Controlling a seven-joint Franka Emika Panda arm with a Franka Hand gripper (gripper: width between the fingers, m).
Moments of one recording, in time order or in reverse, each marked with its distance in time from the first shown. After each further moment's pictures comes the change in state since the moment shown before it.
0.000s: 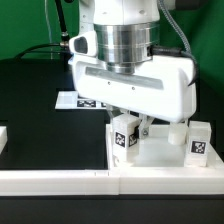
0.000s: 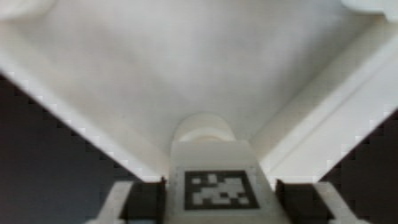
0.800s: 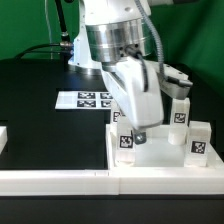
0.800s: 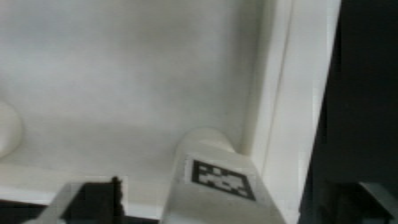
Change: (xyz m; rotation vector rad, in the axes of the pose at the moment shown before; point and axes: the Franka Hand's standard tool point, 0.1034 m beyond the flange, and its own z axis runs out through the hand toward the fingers) arm 0.000 -0.005 -0.001 0.048 -0.051 0.282
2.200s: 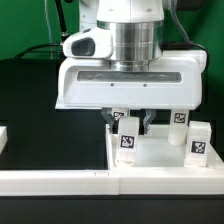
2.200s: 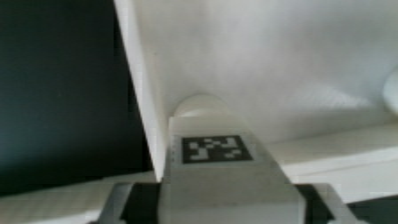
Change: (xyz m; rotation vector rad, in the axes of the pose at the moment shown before) arm 0.007 0.002 -0.002 -0.115 0.065 -1.086
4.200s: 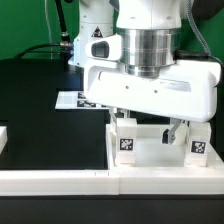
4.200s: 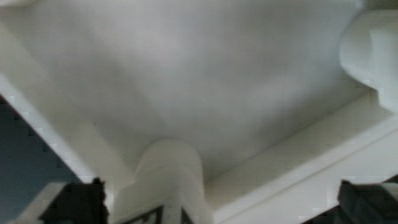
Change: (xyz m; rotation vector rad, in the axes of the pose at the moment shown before) arm -0.011 -0.014 0.009 0.001 0.044 0.191
